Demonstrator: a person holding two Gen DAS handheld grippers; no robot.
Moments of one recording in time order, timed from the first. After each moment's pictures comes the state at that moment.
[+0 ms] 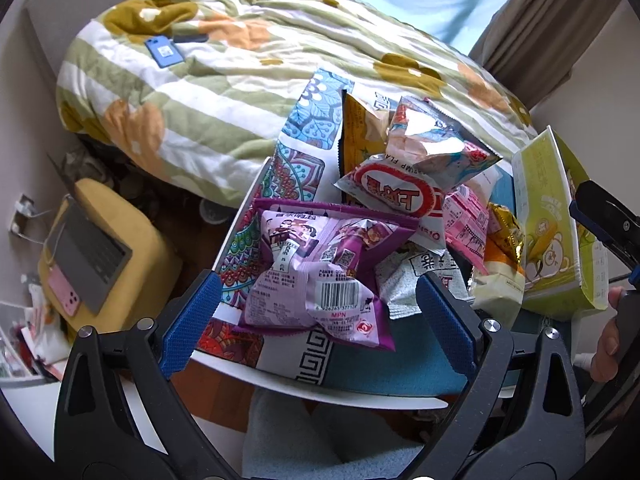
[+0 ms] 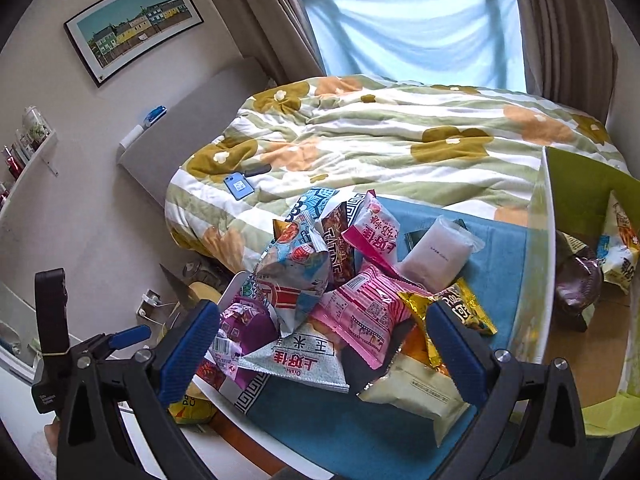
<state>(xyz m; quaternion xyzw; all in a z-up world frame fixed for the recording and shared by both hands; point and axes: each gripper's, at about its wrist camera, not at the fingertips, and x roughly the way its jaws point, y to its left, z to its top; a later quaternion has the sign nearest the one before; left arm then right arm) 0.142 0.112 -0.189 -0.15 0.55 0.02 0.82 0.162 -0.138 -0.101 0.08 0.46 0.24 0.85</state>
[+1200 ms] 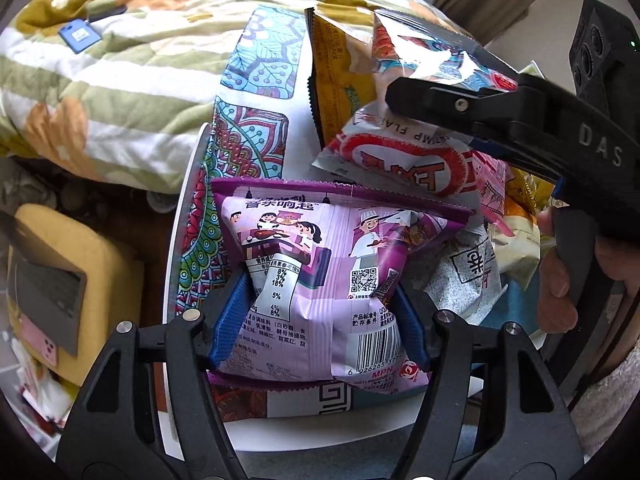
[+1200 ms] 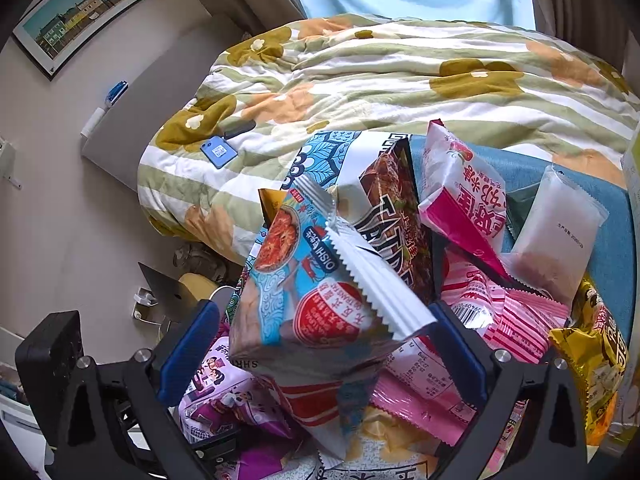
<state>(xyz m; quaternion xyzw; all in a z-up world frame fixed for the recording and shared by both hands) 0.179 0.110 -0.255 -0.12 0.60 -0.12 0.78 0.238 -0.043 -0.203 0.11 0.53 0.23 0.81</state>
